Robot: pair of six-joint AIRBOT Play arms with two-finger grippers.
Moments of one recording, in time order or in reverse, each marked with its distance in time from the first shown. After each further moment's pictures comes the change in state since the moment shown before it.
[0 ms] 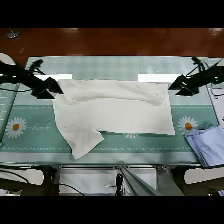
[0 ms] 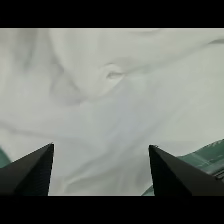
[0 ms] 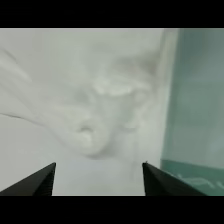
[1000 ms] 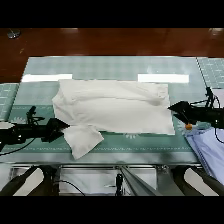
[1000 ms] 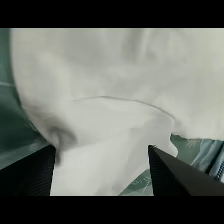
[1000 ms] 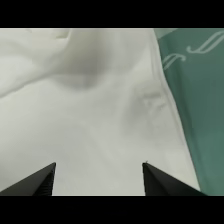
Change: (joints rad) left arm 0.163 0.615 -1.094 -0.316 0.409 0.192; right arm -0.141 0.584 -0.842 0.335 -0.368 -0.137
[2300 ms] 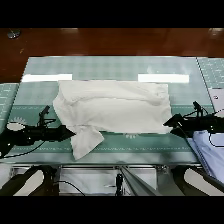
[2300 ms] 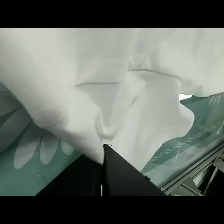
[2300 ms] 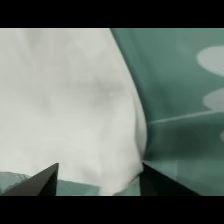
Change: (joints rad) left arm -0.130 -0.006 -0.037 -0.072 0.007 0.206; right arm 0.024 -0.107 -0.050 -0.220 0.126 0.174
